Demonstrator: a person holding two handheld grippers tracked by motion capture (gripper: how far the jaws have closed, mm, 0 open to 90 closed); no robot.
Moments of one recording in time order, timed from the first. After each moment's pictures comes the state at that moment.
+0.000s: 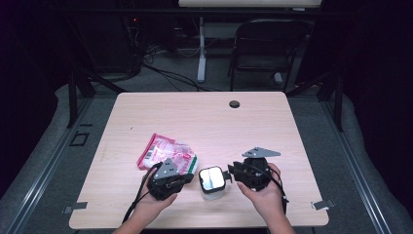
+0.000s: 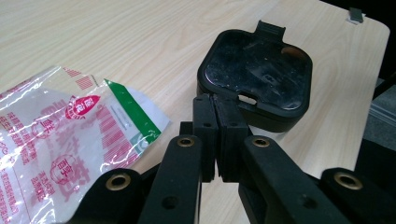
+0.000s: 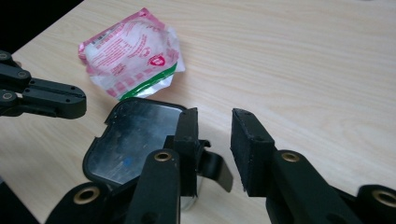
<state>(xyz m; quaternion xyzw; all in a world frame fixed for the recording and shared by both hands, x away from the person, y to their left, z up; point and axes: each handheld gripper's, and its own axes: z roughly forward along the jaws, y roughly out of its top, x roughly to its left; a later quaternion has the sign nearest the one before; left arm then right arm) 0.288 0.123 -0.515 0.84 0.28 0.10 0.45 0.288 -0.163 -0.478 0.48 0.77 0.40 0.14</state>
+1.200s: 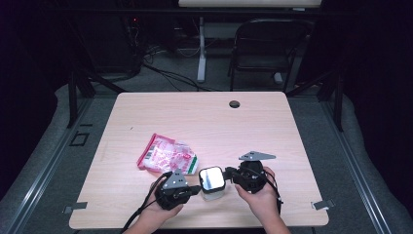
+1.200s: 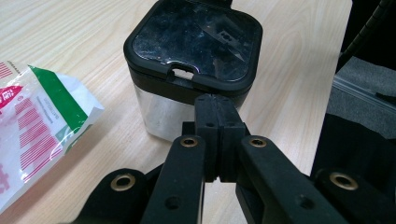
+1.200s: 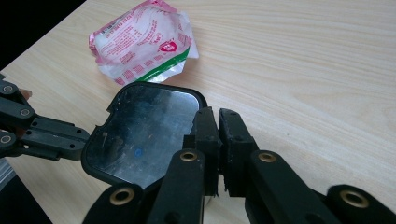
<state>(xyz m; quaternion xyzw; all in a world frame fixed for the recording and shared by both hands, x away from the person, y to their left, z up) 0.272 0.104 -0.529 0.87 0.24 0.06 0.43 0.292 -0.158 -0.501 0.48 0.77 0.42 0.10</state>
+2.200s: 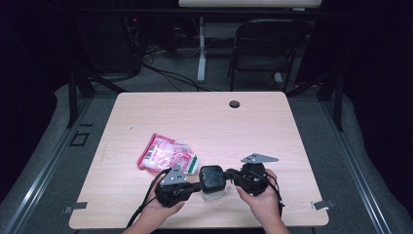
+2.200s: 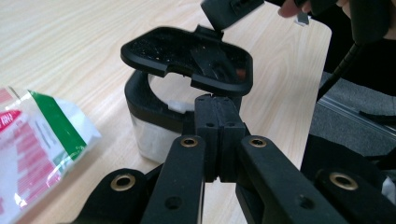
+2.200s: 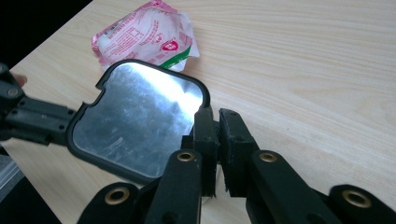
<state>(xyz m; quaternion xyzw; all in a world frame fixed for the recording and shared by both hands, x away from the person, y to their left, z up) 0.274 0.103 -0.515 0.85 0.24 0.05 0.47 0.285 -0.162 -0.501 0.48 0.76 0.42 0.10</state>
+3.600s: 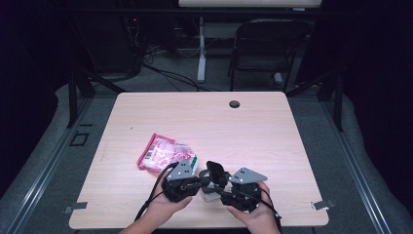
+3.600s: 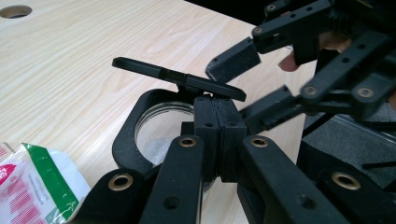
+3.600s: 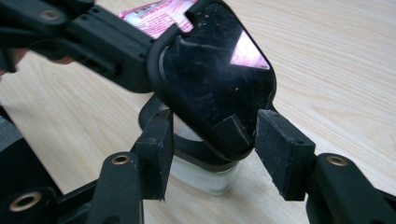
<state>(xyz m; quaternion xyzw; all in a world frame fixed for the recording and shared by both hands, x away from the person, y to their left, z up) 0.277 0.083 -0.493 0.85 0.22 0.06 0.48 0.248 -0.136 -0.503 0.39 0.80 0.42 0.17</state>
